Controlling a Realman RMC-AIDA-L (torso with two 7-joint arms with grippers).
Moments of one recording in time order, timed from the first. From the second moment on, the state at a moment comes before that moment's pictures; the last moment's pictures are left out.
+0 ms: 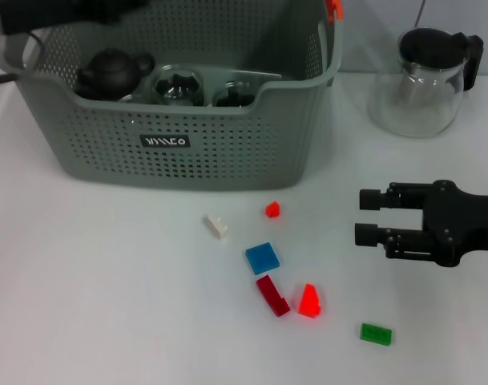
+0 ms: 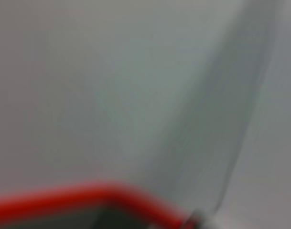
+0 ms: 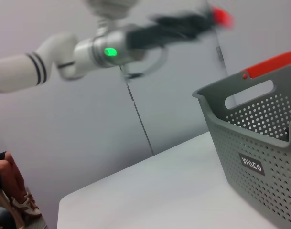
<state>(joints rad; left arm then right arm) -0.67 -2.01 0.61 0.93 1.88 1.48 -1.85 0.51 2.05 -0.69 -0.70 -1.97 -1.79 1.47</state>
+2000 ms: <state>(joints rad) -0.51 -2.17 0.69 0.48 1.99 1.20 -0.97 0.50 2.05 -0.68 -0.70 -1.96 -1.79 1.47</state>
